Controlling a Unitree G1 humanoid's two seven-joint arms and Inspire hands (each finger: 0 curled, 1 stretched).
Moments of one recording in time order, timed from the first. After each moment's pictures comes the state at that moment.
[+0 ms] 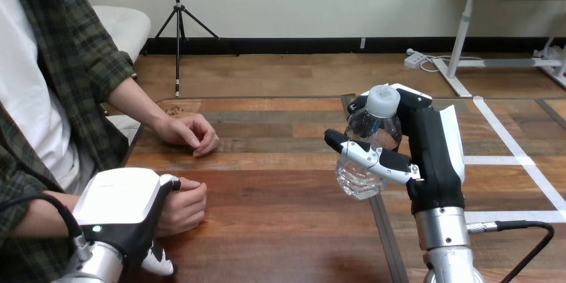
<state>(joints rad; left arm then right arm) 0.20 0.42 -0.09 -0.30 1.17 0.14 -0.31 -0.12 -0.08 0.03 0.36 -0.20 -0.63 -0.17</state>
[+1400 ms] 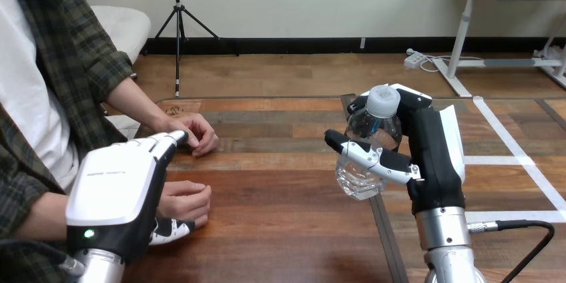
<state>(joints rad) 0.23 0.42 -0.10 -0.19 1.03 -0.01 0.23 -0.12 -0.08 0.03 0.36 -0.20 -0.63 -0.16</state>
